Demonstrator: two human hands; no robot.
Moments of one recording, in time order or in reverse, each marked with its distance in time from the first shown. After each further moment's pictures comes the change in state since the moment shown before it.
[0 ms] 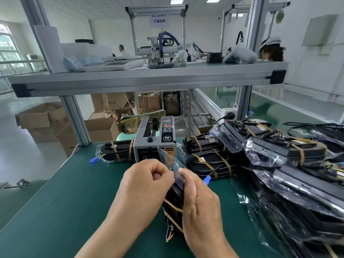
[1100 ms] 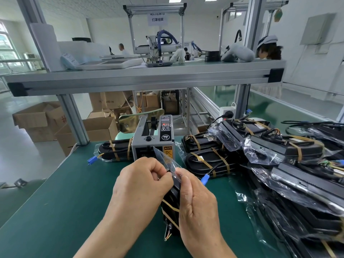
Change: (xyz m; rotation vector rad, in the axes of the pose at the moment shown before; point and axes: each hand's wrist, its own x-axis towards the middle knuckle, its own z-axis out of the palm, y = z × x) left_hand -0.003 0.005 0.000 0.110 0.076 0.050; right_hand -0.004 0.004 0.005 0.024 0.021 -0.028
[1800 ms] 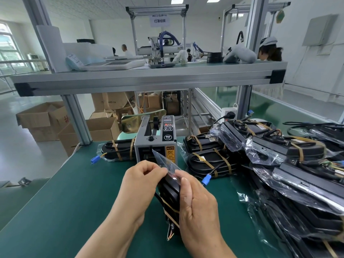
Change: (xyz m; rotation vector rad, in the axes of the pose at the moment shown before) left_hand 0.012 -0.021 0.012 -0.480 -0.020 -0.305; right_hand -0.004 -0.005 0.000 -0.053 -0.001 -0.025
